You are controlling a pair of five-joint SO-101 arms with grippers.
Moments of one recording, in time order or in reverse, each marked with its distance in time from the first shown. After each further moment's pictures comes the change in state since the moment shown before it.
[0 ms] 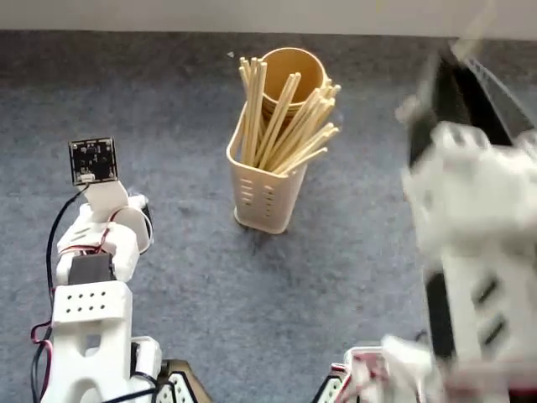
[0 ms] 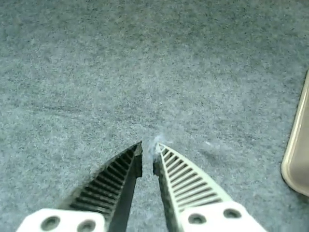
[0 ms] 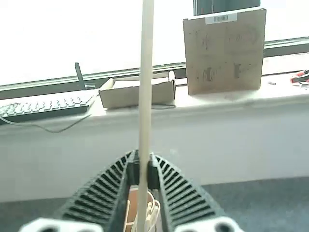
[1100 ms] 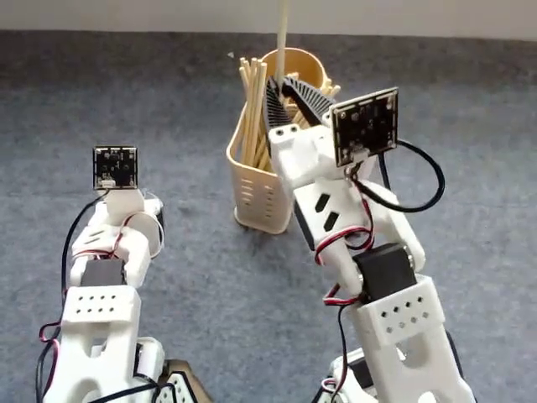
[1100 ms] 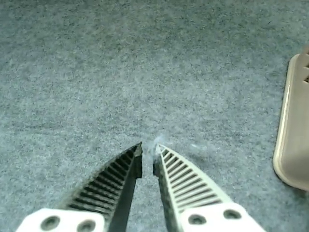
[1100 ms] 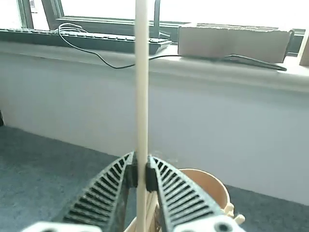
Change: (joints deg) left arm 3.8 0.0 4.6 -6.9 -3.3; right arm -20.8 -30.5 107.8 -79.0 10.0
